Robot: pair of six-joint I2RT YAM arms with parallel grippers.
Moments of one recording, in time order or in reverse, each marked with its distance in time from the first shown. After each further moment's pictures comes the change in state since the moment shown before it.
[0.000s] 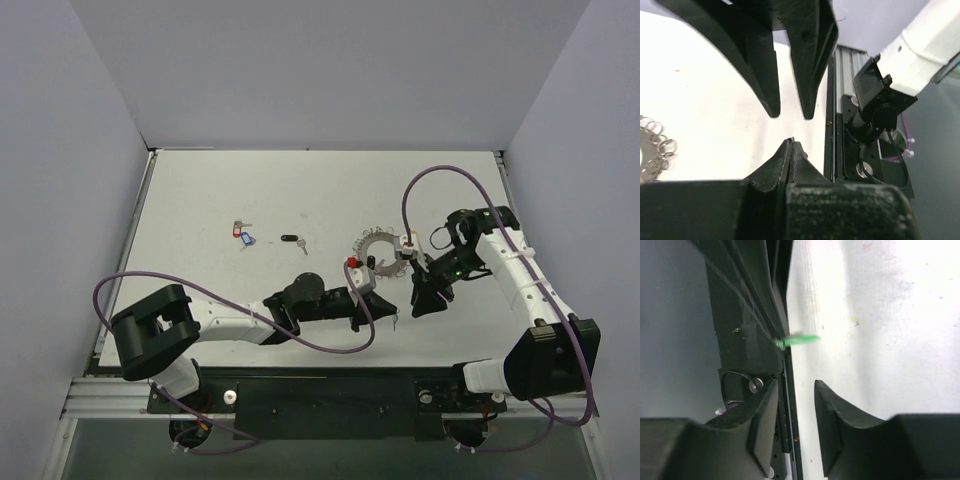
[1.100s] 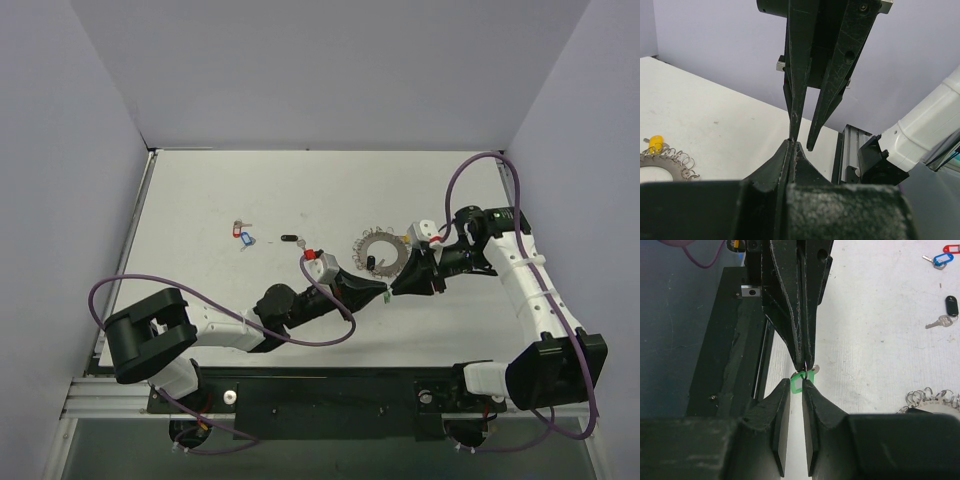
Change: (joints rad) left arm 0.008 -0.055 -0.183 0.469 -0.247 -0.169; right arm -0.042 -0.058 0.041 -0.006 -0.433 -0.320
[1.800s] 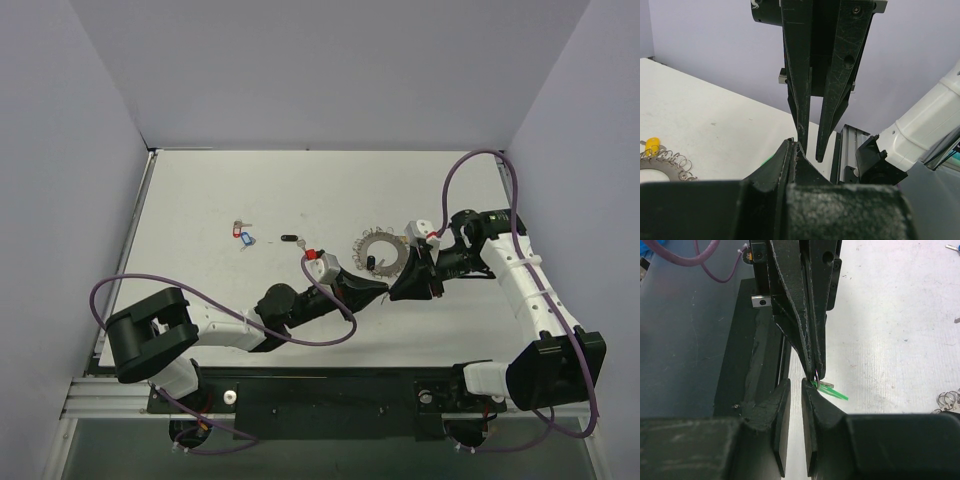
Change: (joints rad) left arm -0.001 0.008 0.007 0.004 0.015 -0.002; right arm 0.018 0.000 -0.037 -0.001 -0.032 0.104
